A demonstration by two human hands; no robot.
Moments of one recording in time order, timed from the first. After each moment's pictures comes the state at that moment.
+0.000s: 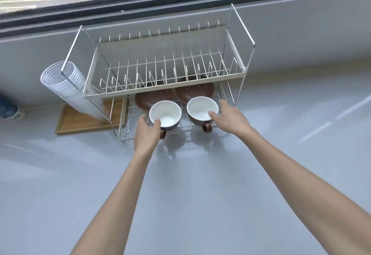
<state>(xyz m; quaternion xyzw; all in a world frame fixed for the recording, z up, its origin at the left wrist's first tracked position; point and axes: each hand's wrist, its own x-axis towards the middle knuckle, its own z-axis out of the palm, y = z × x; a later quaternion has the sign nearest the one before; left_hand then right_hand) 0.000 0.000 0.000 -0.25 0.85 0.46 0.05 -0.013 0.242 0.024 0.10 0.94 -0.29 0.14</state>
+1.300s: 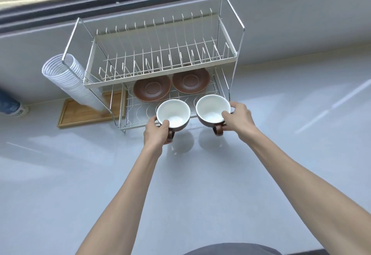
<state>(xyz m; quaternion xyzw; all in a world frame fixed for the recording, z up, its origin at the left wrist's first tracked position) 0.039 0.024 -0.001 -0.29 0.76 0.57 0.10 0.045 0.253 0.015 0.27 0.80 -0.54 0.06</state>
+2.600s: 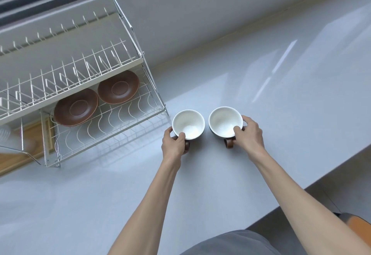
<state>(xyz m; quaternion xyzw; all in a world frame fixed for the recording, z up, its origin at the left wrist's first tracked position) 0.090 0.224 -0.049 -0.24 0.70 0.62 0.25 0.169 0.409 -0.033 0.46 0.74 -0.48 -0.01</state>
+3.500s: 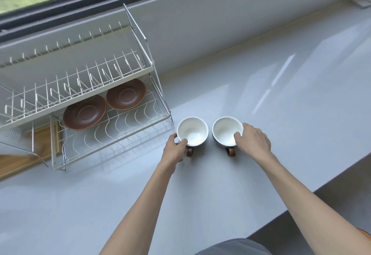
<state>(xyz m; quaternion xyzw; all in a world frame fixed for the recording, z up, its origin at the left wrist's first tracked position) 0.080 0.200 -0.040 -0.13 0.77 0.52 0.35 0.165 0.412 -0.014 0.39 0.88 -0.24 0.10</state>
